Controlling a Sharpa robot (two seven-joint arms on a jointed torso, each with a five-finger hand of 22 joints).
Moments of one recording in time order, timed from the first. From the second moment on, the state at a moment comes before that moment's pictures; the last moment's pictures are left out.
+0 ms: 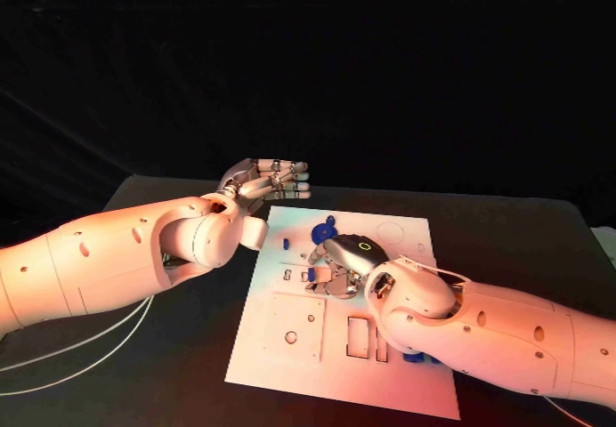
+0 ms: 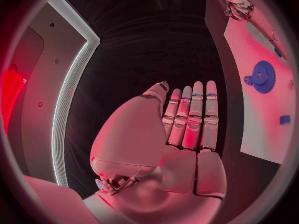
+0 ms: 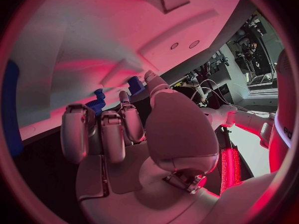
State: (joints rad) left arm 1.24 -0.88 -0.01 1.58 0.01 -0.37 0.34; left_hand 1.47 -0.04 0.18 0.22 0.26 0.99 0.21 0.12 0.07 1.07 0.16 0.08 0.06 1.08 0.12 0.13 0.09 0.17 0.90 0.25 0.30 0.10; right arm 1.14 -0.53 -0.13 1.56 -1.63 -0.42 -0.35; right_hand 1.26 -0.17 0.10 0.17 0.25 0.93 0.16 0.12 0.20 1.38 0.08 1.38 1.31 1.47 0.00 1.56 1.31 0.05 1.44 0.10 1.38 1.31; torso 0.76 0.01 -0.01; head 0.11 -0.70
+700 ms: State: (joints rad) left arm 1.25 -0.95 -0.01 1.57 -0.33 -0.20 0.10; left_hand 1.21 -0.08 0.05 0.28 0.26 1.10 0.13 0.12 0.09 1.36 0.06 0.18 0.15 1.47 -0.01 0.65 0.53 0.17 1.21 0.09 0.57 0.23; right arm 1.25 -0.84 -0.12 1.76 -1.30 -0.49 -0.10; right_hand 1.32 -0.12 0.06 0.21 0.24 0.93 0.15 0.16 0.19 1.38 0.08 1.40 1.31 1.47 0.00 1.54 1.31 0.05 1.42 0.11 1.33 1.31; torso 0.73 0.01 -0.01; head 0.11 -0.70
